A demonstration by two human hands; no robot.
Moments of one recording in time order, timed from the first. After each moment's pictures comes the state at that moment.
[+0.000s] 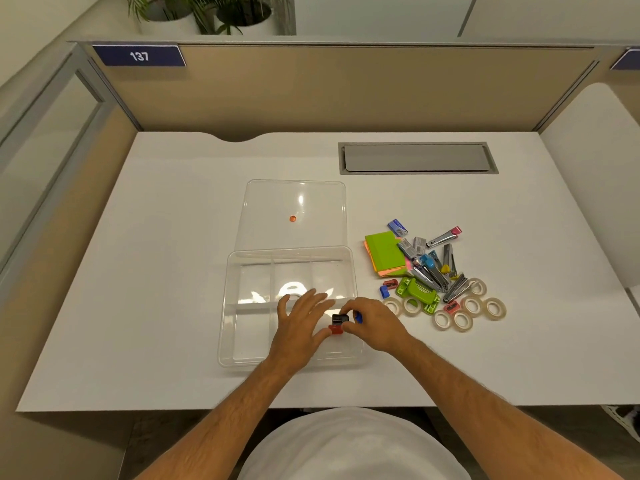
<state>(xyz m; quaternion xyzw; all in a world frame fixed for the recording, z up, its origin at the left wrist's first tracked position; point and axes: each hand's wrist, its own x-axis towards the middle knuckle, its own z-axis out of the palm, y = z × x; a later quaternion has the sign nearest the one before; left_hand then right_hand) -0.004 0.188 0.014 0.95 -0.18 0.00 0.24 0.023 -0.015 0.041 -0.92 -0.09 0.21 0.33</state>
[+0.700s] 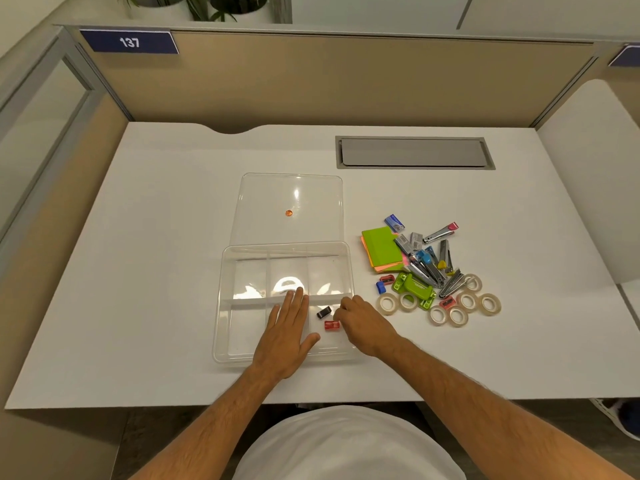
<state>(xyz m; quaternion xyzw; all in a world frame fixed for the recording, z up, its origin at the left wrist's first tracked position) -0.018 0.210 -0.022 0.97 -0.14 -0.12 0.16 0.017 -0.005 0.021 -0.95 -0.26 0.16 0.09</state>
